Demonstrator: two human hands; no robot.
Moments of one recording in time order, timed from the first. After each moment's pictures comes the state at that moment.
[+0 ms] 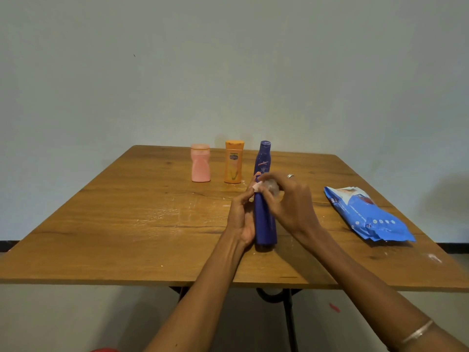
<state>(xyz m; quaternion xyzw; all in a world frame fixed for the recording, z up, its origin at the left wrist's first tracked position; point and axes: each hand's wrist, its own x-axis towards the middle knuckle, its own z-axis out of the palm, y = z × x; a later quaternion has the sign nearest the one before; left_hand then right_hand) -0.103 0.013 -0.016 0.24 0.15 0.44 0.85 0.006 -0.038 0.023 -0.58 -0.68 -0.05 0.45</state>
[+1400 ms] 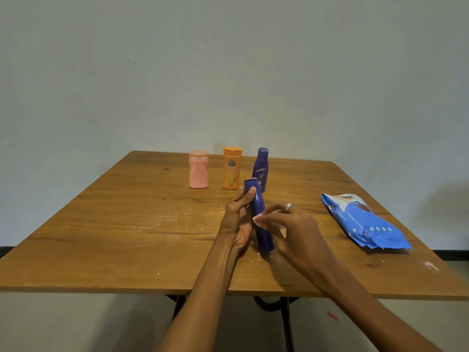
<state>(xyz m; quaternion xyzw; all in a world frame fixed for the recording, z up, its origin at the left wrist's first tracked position) -0.106 0.017 -0.010 0.29 0.15 0.49 0.81 -0.001 -0.100 0.026 -0.59 -0.74 -0.02 0.32</state>
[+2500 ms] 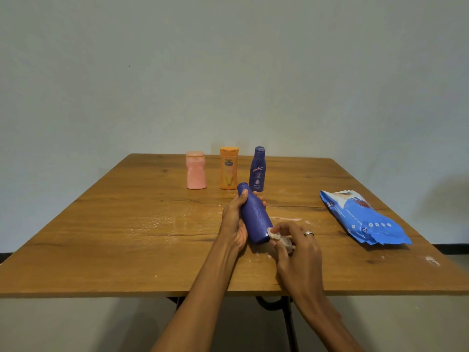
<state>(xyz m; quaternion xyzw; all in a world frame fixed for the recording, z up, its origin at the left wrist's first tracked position) -0.098 0.033 -0.026 0.27 0.24 0.47 0.81 -0.014 -0.109 -0.037 -0.69 -0.53 0.02 0.49</state>
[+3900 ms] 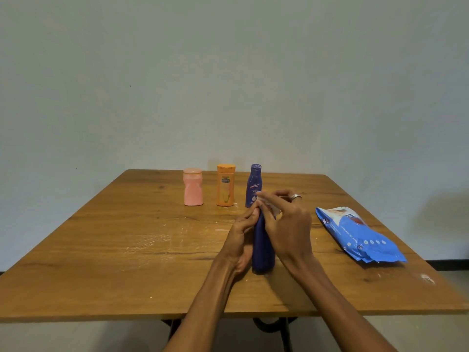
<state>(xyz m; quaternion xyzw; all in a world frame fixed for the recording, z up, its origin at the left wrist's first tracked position) -0.099 0.003 -0.008 0.37 0.11 0.44 0.81 -0.006 -0.051 0.031 -0.61 -0.58 -0.11 0.54</state>
